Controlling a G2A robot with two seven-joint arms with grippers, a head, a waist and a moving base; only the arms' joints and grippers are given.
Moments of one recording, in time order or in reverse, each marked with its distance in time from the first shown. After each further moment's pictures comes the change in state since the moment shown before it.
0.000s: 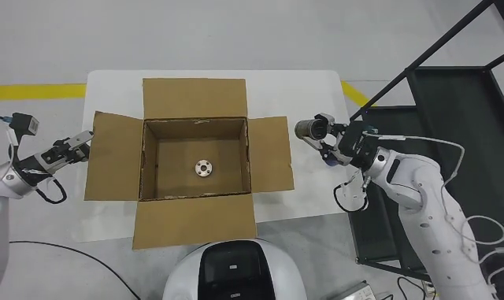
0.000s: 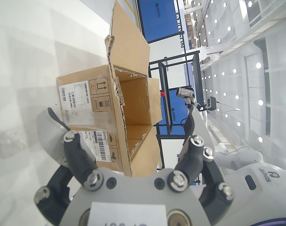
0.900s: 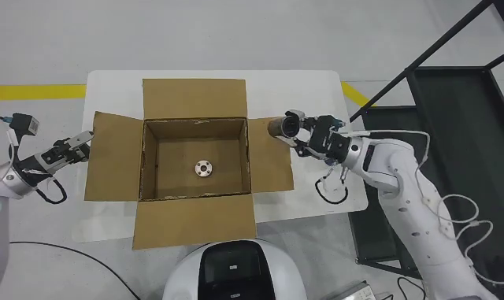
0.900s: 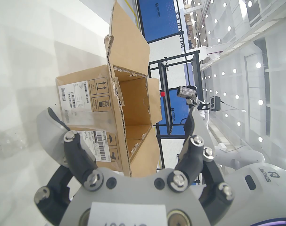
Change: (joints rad) left arm 0.000 0.000 0.000 0.000 0.000 0.000 0.000; right arm 0.262 -0.027 -0.268 0.086 -0.012 -0.039 0.055
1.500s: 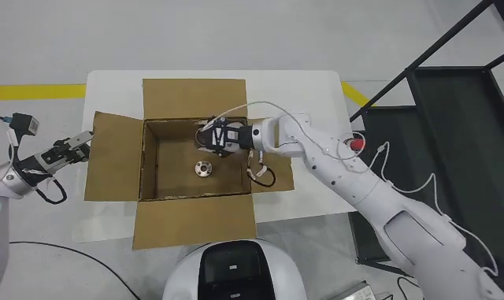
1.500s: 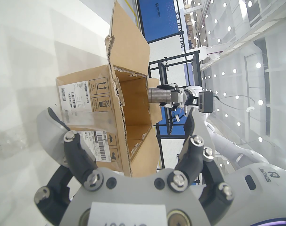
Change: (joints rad) left arm 0.000 0.000 0.000 0.000 0.000 0.000 0.000; right arm 0.595 -0.219 -0.715 0.483 -0.009 0.087 0.038
